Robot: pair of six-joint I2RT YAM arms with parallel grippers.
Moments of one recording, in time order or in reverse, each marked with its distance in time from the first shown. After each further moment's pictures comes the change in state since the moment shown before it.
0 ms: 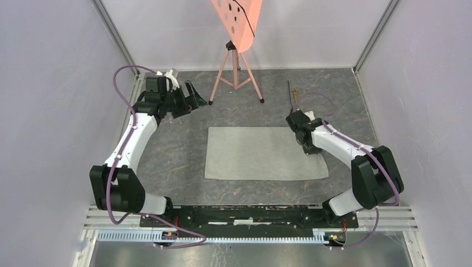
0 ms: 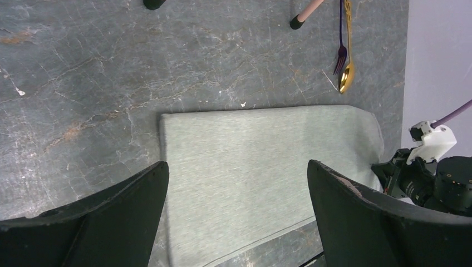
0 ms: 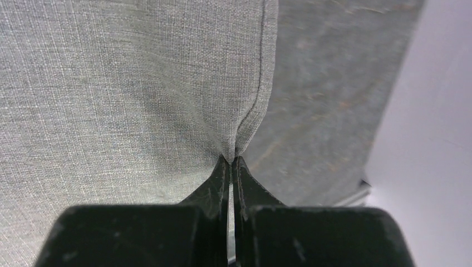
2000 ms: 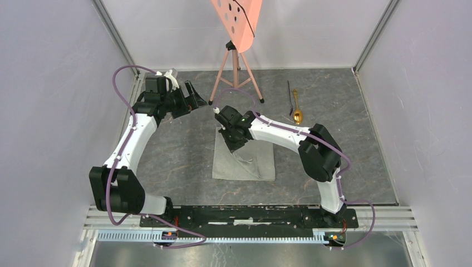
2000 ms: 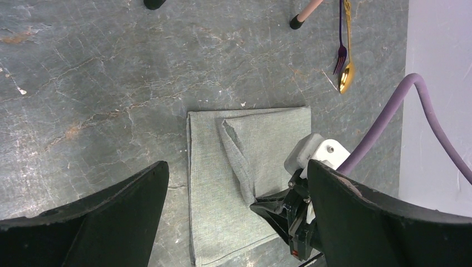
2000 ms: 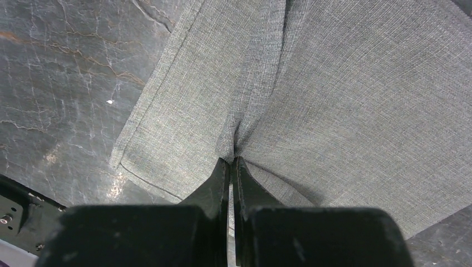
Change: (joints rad) left arm 0.000 -0.008 -0.005 -0.001 0.000 0.000; right arm 0.483 0.518 0.673 0.089 -0.542 0.118
